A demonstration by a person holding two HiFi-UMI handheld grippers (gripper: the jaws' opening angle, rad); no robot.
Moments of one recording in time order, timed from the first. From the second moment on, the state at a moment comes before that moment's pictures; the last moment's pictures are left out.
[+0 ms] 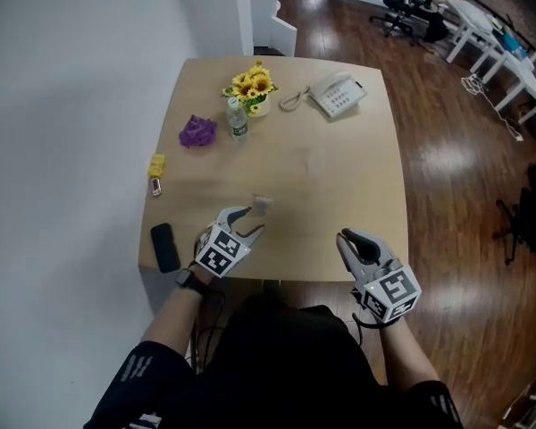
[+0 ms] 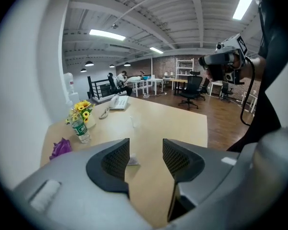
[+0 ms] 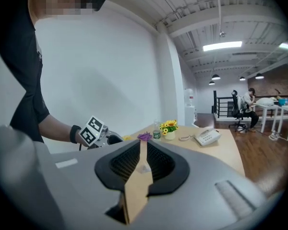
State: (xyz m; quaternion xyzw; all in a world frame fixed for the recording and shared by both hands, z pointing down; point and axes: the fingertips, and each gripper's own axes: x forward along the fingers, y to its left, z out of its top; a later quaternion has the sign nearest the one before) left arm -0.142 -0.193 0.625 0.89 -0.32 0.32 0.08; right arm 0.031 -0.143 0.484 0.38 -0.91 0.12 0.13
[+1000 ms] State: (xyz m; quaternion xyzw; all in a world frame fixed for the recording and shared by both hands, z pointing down) left arm -0.137 -0.281 0.792 0.82 -0.23 0.51 0.10; right arm 0.011 -0.223 0.551 0.33 -0.91 0.19 0.17
